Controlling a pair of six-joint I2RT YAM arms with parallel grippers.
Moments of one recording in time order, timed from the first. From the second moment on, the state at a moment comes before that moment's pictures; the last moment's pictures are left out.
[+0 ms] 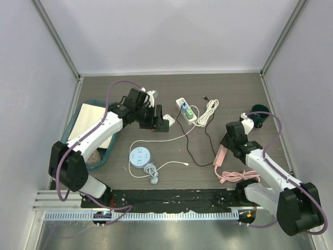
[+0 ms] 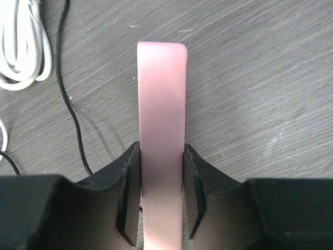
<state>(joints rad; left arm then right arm) -0.54 1.49 1.24 -0.61 0.36 -0.45 0.28 0.99 0.47 -0.33 0.36 0.69</state>
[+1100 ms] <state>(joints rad) -0.59 1.67 1.06 -0.51 0.44 -0.46 0.28 0.91 0.59 -0.28 0.23 0.57</state>
